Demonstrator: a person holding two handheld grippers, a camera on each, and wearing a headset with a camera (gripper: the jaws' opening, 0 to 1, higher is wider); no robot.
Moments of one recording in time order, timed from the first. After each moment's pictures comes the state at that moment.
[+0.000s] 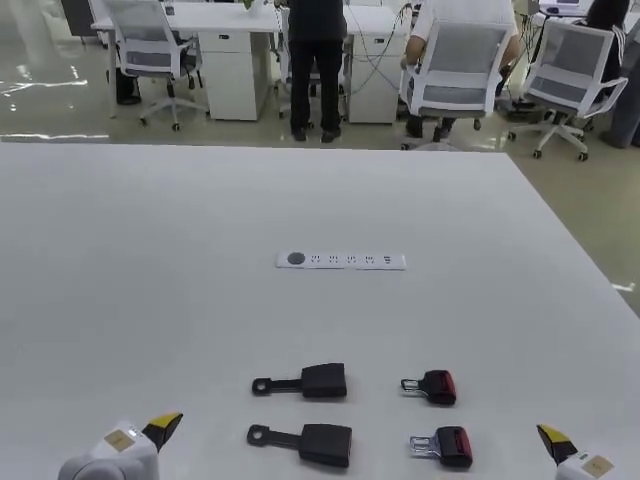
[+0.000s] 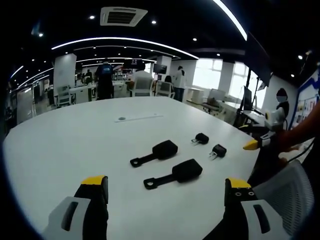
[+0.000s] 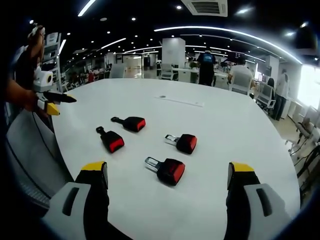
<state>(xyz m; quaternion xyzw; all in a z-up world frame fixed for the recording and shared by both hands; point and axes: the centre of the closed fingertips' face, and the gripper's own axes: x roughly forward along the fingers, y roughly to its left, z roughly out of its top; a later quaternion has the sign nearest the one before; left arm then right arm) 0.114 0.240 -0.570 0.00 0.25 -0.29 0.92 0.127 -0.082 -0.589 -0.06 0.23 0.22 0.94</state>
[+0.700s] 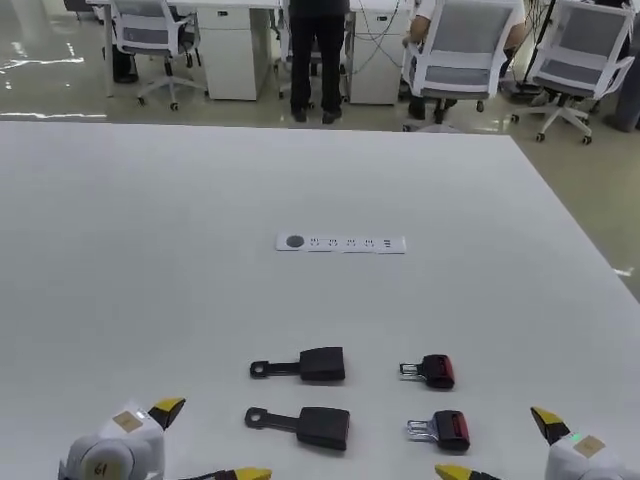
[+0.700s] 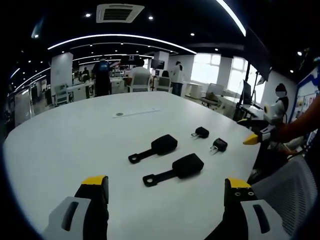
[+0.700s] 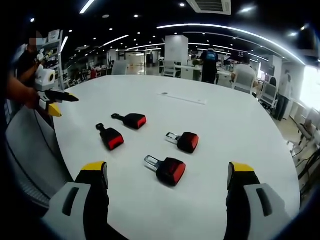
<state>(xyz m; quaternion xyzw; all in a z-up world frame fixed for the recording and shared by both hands) 0.120 0.239 -0.586 0.01 0.26 -0.30 0.92 0.134 -0.080 -0.596 -0.07 0.24 0.23 0.94</state>
